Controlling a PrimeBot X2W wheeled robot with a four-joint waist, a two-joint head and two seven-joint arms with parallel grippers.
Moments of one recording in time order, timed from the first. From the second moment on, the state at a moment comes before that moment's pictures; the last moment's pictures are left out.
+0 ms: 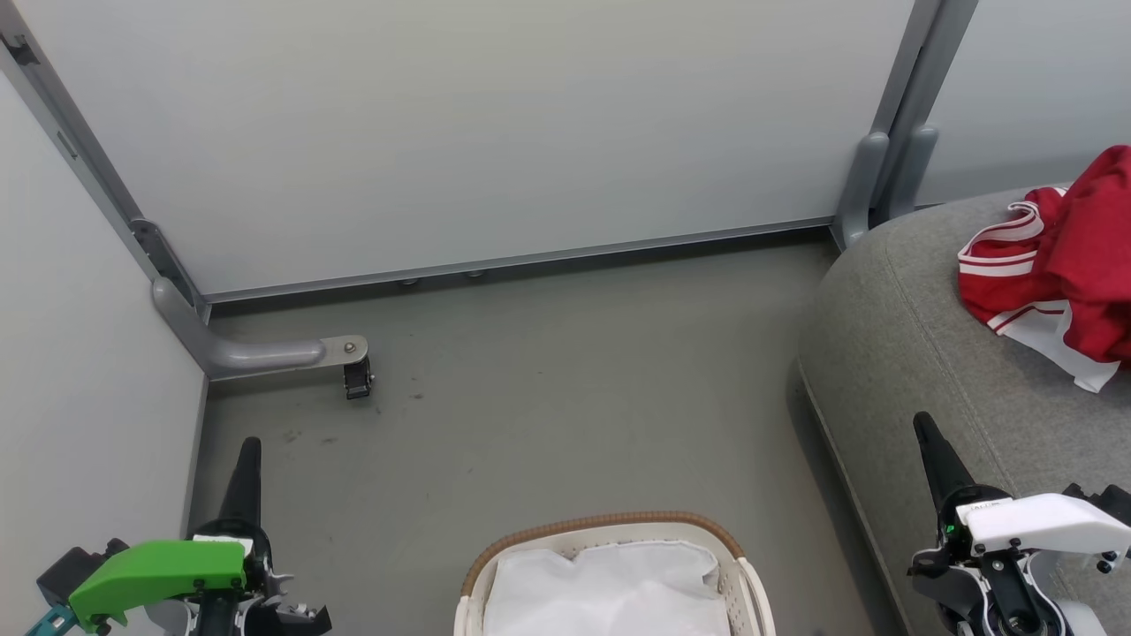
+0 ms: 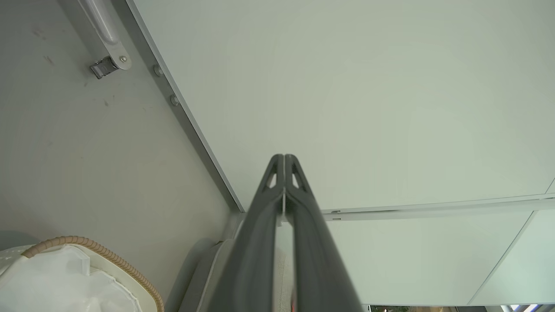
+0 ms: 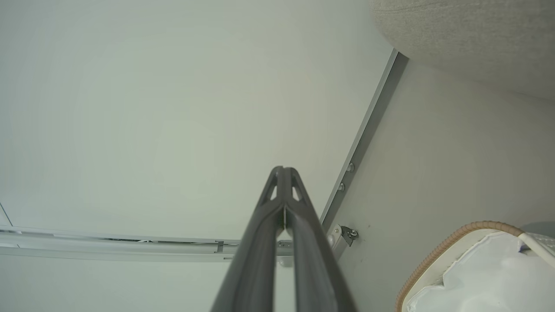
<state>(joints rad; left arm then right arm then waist) -0.07 0.05 0.08 0.26 -1.44 -0.12 0.06 -0.09 -0.05 -0.10 0.27 1.41 0.13 0.06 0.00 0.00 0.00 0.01</state>
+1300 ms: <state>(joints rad) -0.10 0.05 0.11 0.25 -1.61 -0.13 0.11 -0.10 -0.05 -0.11 0.25 1.61 0.13 0.11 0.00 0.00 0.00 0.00</state>
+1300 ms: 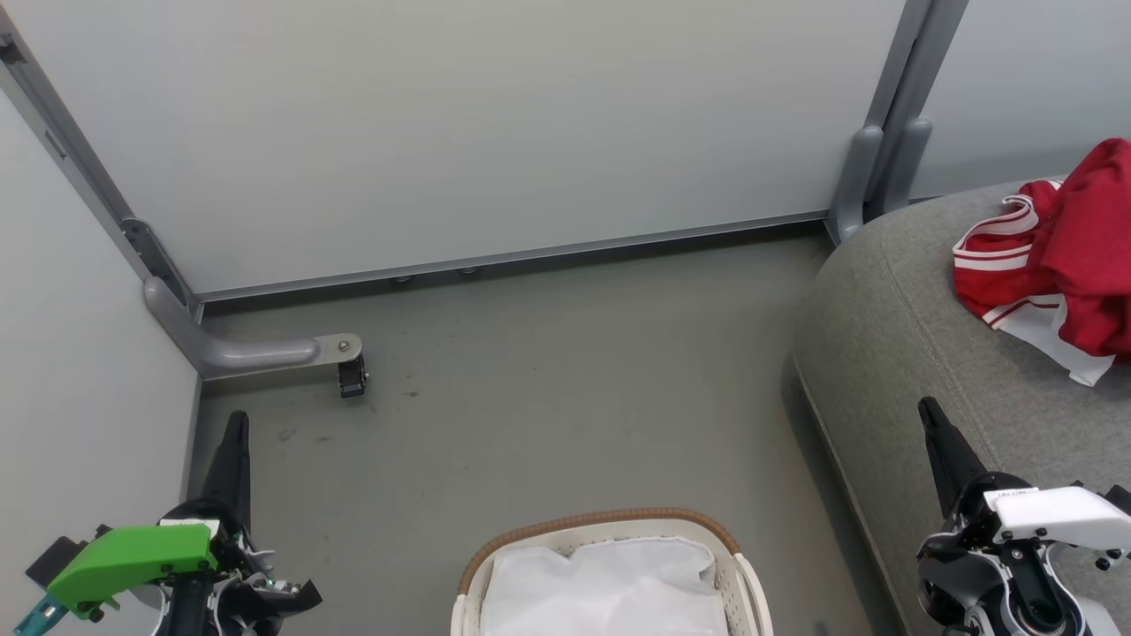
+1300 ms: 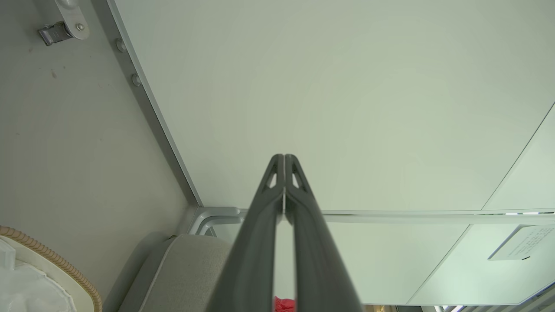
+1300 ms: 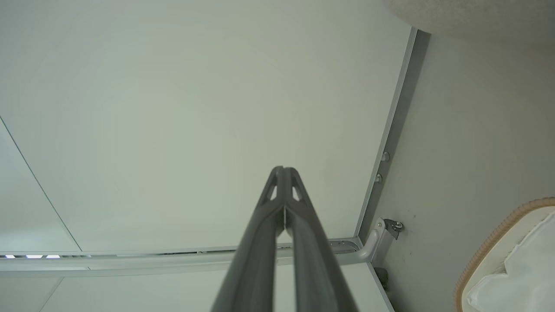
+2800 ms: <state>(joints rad) -0.10 0.05 0.11 0.25 -1.61 -0.13 0.11 -0.10 -0.05 -0.11 0.25 1.61 0.13 0.11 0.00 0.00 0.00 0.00</state>
